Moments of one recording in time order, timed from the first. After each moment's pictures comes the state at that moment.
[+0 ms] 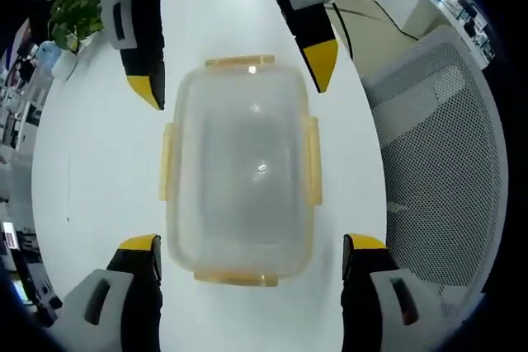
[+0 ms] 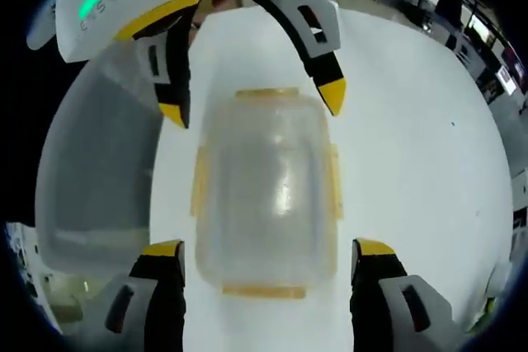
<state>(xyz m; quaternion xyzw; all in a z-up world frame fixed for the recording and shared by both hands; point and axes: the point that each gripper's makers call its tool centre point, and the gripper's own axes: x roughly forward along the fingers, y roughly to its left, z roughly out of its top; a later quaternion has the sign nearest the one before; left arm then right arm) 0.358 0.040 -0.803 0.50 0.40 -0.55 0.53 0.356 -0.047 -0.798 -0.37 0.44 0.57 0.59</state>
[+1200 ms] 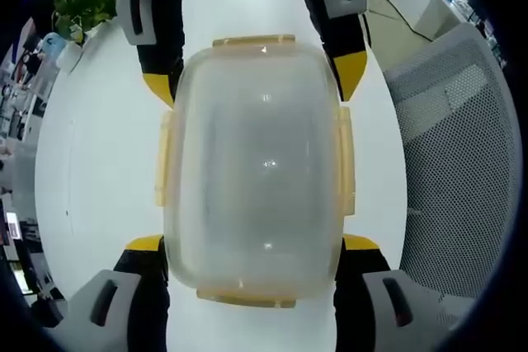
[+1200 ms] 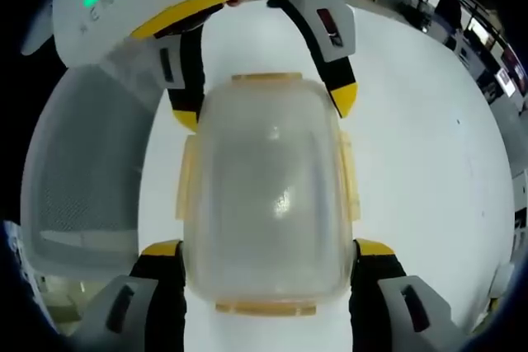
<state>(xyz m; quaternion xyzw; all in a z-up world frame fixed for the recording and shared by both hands) 0.369 0.038 -0.823 0.51 0.41 -0.52 0.55 0.358 -0.042 -0.820 -0.37 0.43 0.57 0.60</state>
